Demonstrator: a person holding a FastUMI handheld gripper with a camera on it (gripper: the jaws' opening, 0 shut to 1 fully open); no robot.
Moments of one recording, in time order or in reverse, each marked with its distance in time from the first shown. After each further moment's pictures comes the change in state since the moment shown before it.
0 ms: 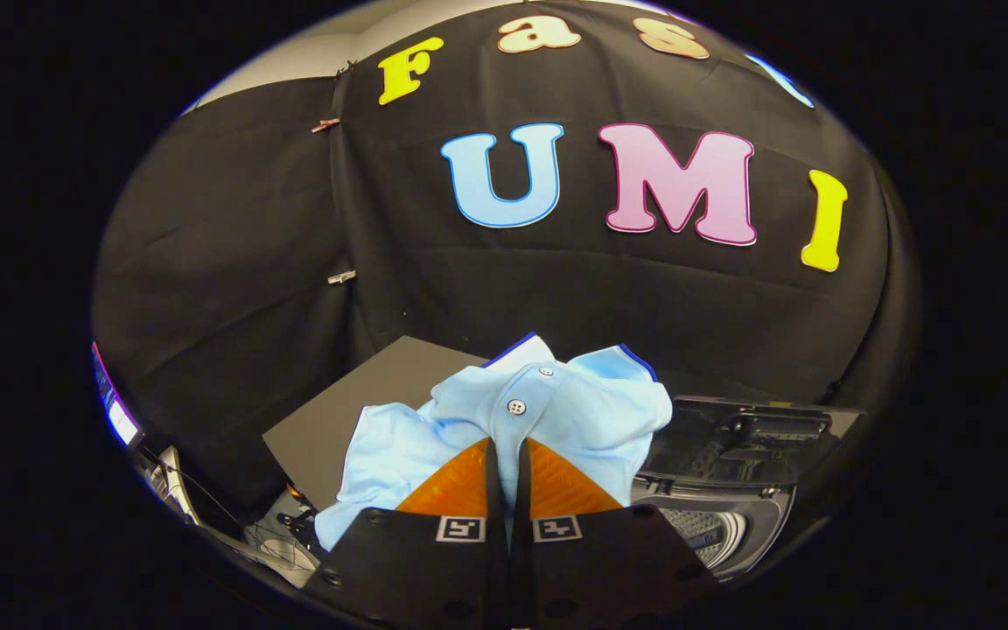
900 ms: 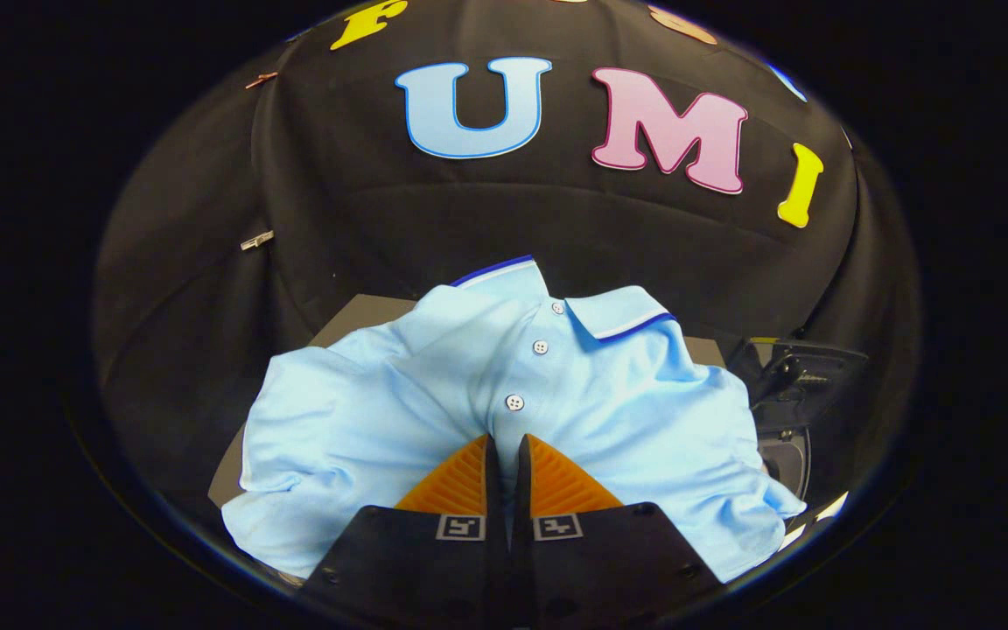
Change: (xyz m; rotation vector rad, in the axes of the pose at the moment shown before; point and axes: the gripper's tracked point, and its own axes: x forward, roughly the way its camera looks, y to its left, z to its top) arm 0.126 0.089 -0.047 0.082 0.156 -0.302
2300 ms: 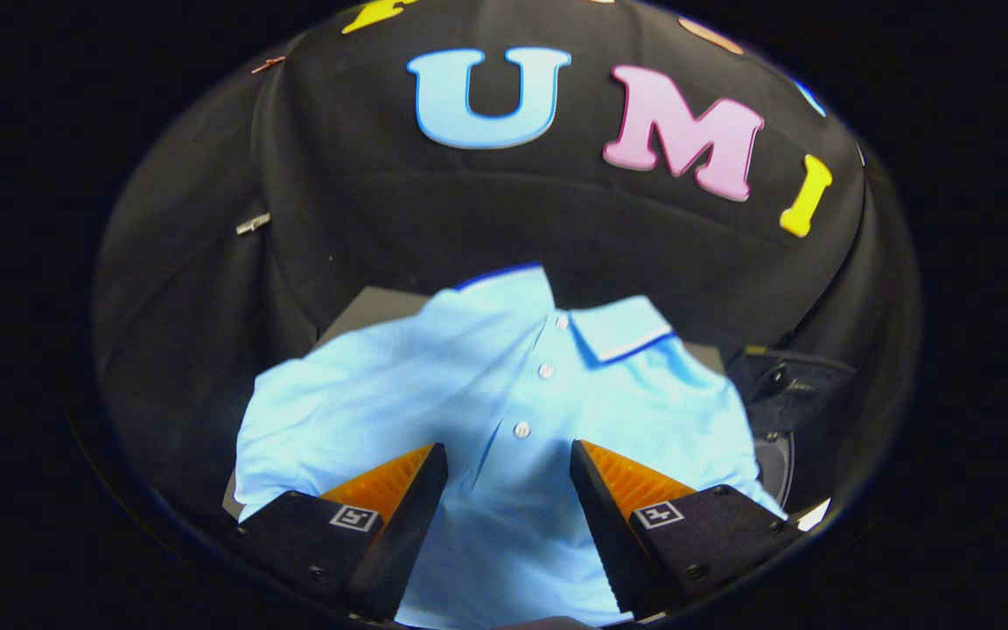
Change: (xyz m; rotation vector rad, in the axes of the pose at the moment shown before) arm 0.000 0.029 -0.020 -0.016 0.202 -0.014
